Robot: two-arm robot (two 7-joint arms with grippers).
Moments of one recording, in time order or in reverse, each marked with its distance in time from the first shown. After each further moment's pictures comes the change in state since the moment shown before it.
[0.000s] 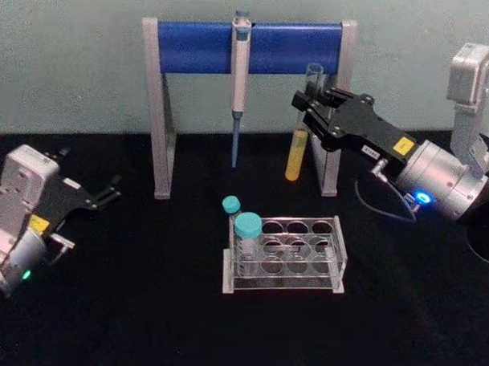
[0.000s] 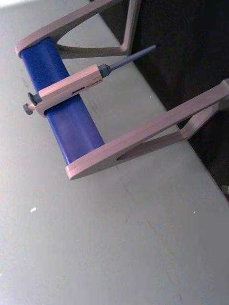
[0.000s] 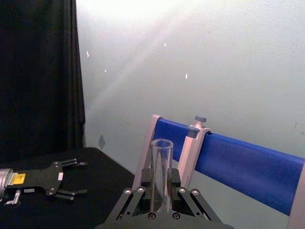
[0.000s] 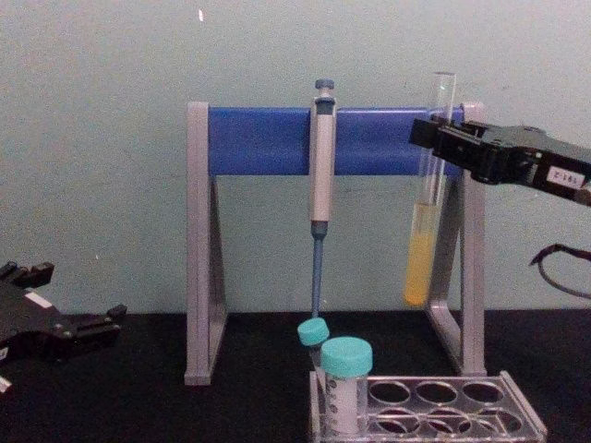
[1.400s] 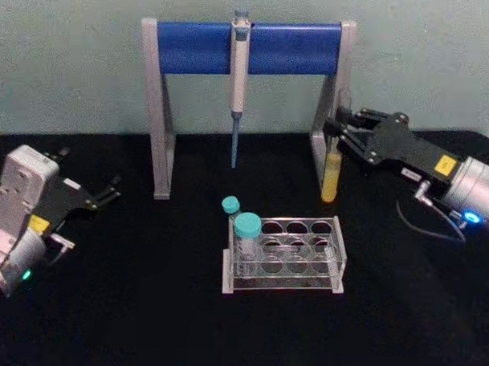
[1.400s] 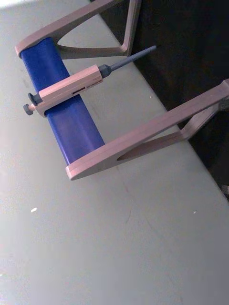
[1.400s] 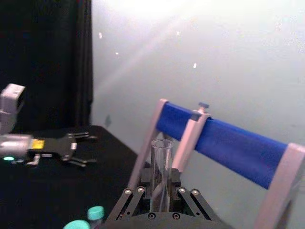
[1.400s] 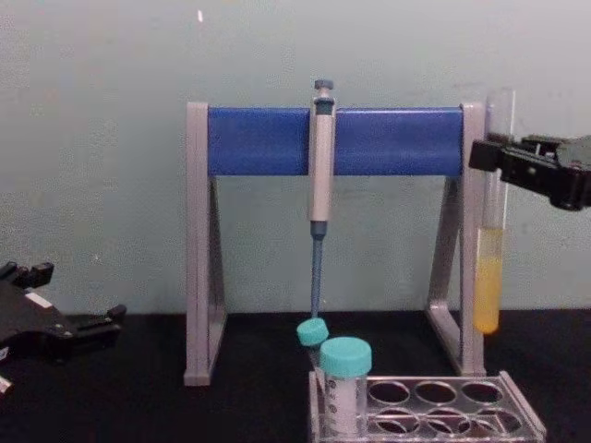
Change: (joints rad) left arm 0.000 0.000 0.000 0.000 0.000 0.000 0.000; right arm -0.082 0.162 0.014 -0.122 0.020 0.006 0.045
